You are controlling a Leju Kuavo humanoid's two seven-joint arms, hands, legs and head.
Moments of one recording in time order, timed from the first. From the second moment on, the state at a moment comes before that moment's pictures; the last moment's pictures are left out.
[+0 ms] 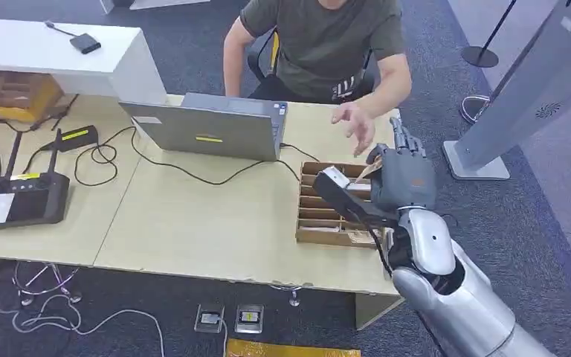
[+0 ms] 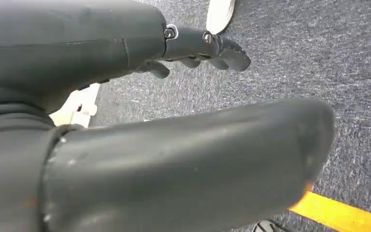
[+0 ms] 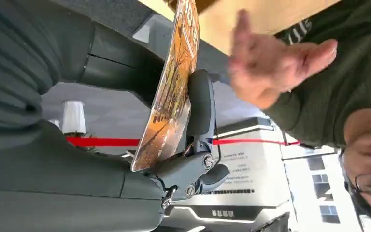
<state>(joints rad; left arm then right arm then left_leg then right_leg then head) -0.15 -0.15 1.27 -0.13 -1.30 0.34 -0.06 -0.63 -0.23 0.77 -1.46 1.03 -0.08 0.67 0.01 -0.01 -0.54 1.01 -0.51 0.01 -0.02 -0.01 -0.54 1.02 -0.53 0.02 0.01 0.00</state>
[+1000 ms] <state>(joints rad) -0.15 -0.20 1.27 -0.13 -1.19 0.46 -0.04 -0.64 -0.09 0.79 -1.16 1.16 -0.30 0.54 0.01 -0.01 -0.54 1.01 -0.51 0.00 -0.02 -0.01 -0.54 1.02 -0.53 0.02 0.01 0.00</state>
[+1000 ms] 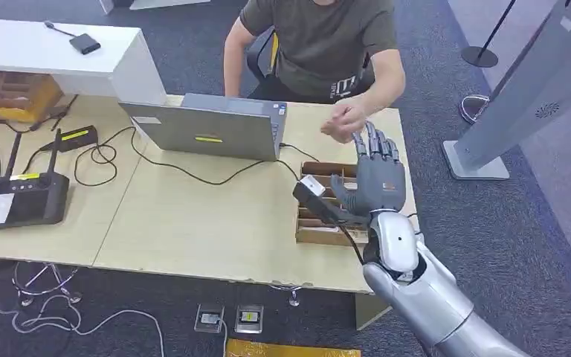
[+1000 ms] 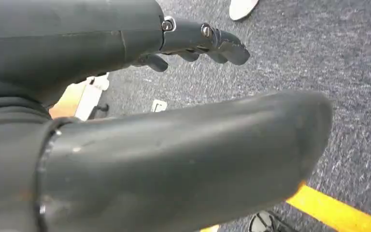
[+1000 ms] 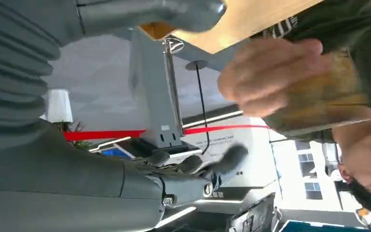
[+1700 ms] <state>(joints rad) -0.14 -0.16 1.27 -0.13 -1.27 0.36 -0.05 -0.52 -0.23 0.79 -1.57 1.03 -0.25 0.55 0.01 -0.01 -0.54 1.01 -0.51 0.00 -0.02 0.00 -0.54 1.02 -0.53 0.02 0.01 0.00</state>
